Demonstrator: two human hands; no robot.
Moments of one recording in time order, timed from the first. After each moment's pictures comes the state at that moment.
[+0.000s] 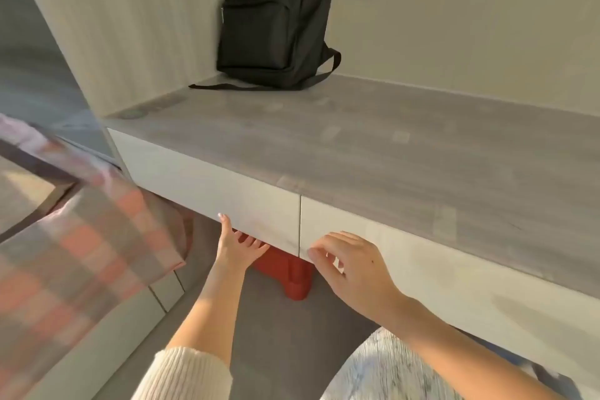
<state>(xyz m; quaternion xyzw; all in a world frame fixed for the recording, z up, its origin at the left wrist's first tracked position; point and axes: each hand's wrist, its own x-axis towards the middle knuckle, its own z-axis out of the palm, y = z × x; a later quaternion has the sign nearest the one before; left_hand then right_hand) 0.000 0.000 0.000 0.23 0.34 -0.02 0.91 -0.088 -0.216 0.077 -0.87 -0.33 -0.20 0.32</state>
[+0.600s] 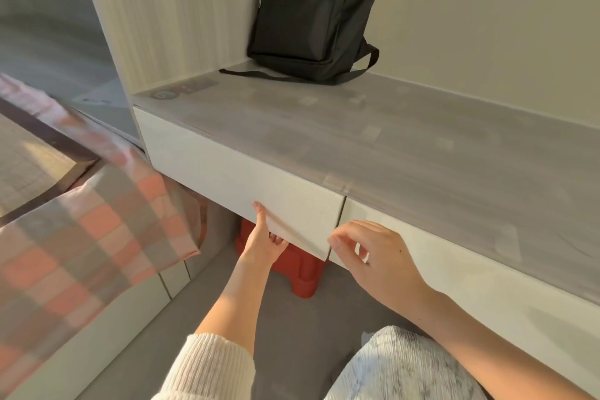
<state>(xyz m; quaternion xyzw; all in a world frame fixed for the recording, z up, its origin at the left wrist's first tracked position) 0.010 0.011 -0.010 0.24 0.34 -0.04 0.91 -0.075 -0.179 0.093 -0.88 -0.33 -0.19 0.30</state>
